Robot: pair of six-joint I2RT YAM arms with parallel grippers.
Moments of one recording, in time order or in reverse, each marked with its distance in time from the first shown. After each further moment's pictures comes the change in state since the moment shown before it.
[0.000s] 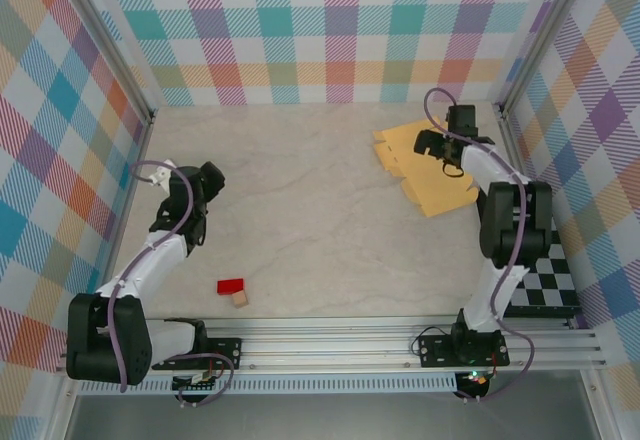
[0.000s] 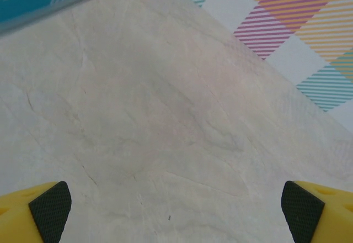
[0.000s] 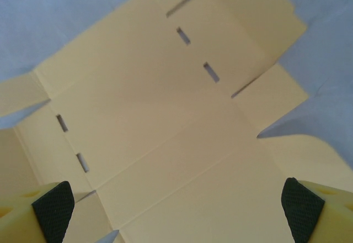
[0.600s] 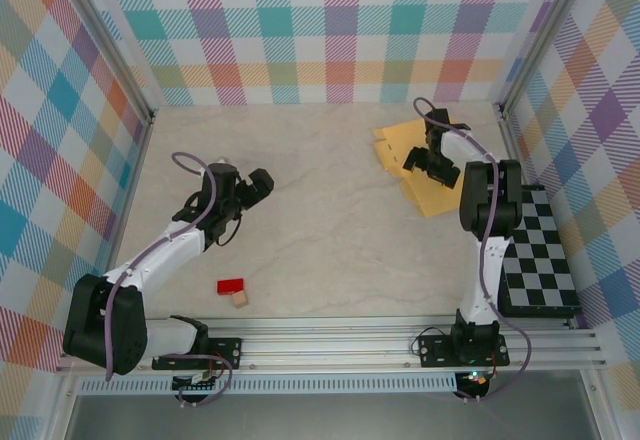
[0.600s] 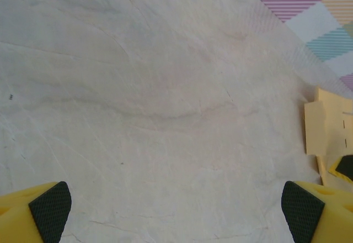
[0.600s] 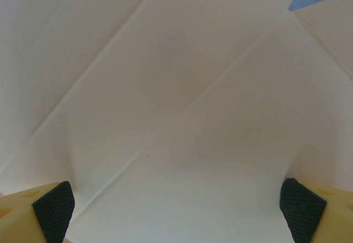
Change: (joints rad) left arm -0.243 0.074 0.092 -0.125 0.270 -0.077; right arm 0.062 0.285 0.294 -0.430 0.072 0.215
